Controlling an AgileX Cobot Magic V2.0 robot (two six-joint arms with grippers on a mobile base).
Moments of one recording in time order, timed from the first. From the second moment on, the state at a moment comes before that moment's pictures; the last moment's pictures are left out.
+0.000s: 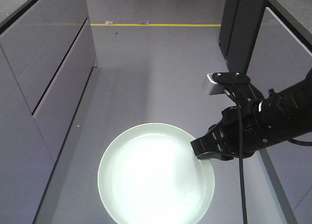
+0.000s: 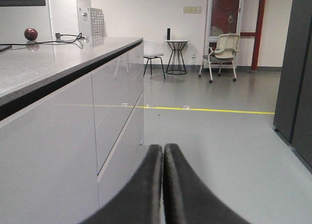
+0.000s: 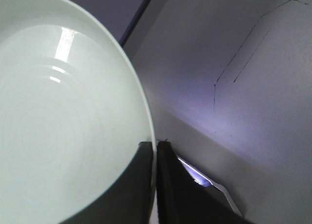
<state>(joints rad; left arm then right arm) 0.07 -0.01 0.03 0.02 0.05 -0.05 0.37 1.34 -1.06 0.51 0.95 -0.29</state>
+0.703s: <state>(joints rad) 0.07 -0.01 0.03 0.02 0.05 -0.05 0.37 1.34 -1.06 0.51 0.95 -0.29</state>
